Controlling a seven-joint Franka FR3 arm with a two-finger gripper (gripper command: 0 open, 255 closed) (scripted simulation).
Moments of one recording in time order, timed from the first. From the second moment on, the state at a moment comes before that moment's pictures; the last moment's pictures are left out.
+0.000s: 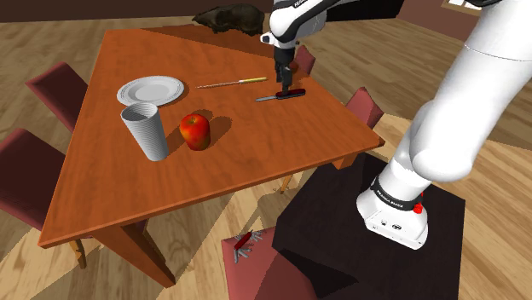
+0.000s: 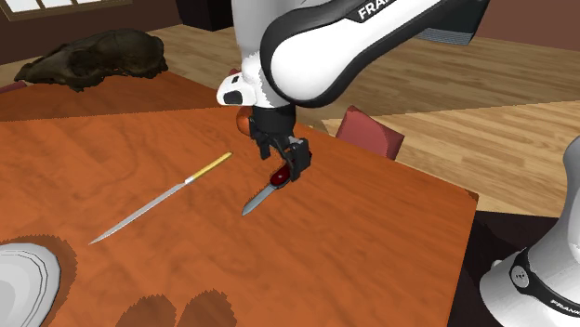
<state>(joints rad) 0.12 0.06 -0.36 -2.16 -0.02 2.18 -1.09</state>
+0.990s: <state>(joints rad) 0.12 0.14 -0.35 -2.18 0.01 2.29 -1.14</state>
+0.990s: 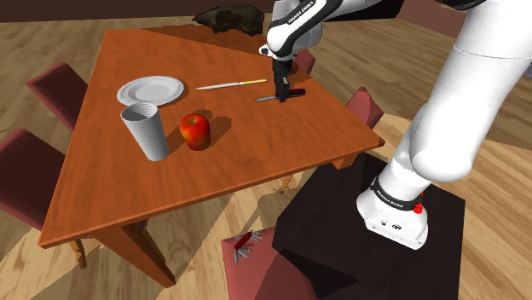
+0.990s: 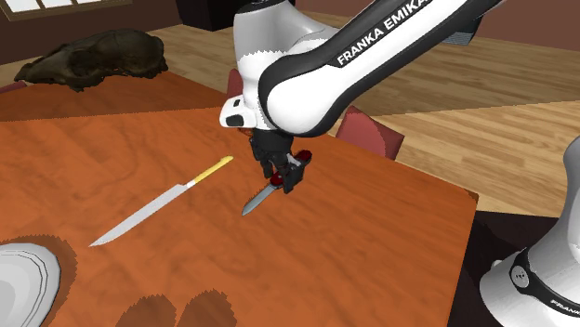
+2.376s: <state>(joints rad) 0.12 0.05 -0.36 -2.12 -0.02 2.15 -1.11</state>
